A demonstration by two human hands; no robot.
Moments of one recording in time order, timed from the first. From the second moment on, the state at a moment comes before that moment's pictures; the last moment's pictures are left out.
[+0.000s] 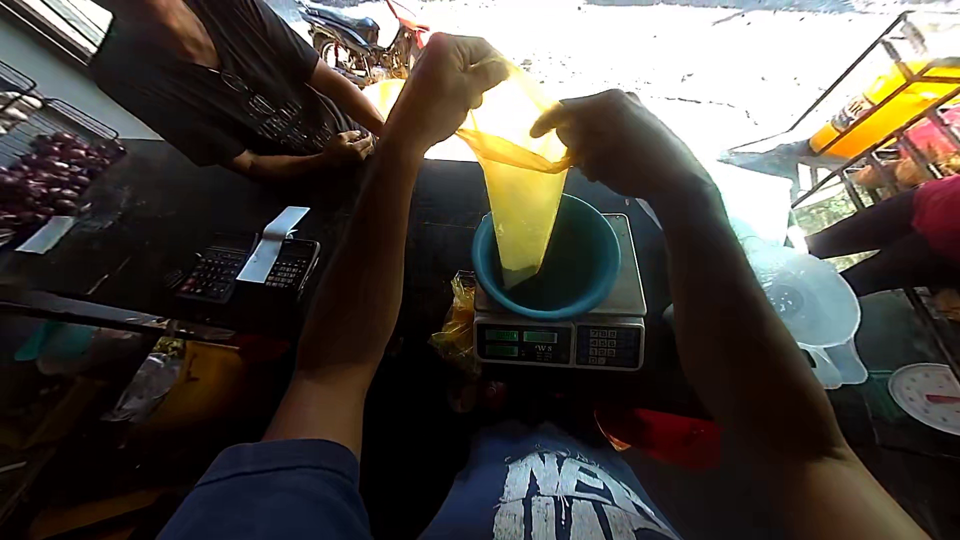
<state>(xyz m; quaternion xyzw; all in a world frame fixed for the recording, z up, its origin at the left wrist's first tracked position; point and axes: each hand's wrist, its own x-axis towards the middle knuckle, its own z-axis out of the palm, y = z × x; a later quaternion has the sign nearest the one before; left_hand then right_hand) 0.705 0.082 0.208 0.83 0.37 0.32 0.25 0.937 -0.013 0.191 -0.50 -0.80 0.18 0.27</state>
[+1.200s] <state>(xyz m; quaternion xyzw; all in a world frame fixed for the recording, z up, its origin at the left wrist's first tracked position) 0.756 -0.055 0.106 0.83 0.41 0.17 0.34 0.930 -0.171 0.101 -0.51 -0.77 0.06 0.37</state>
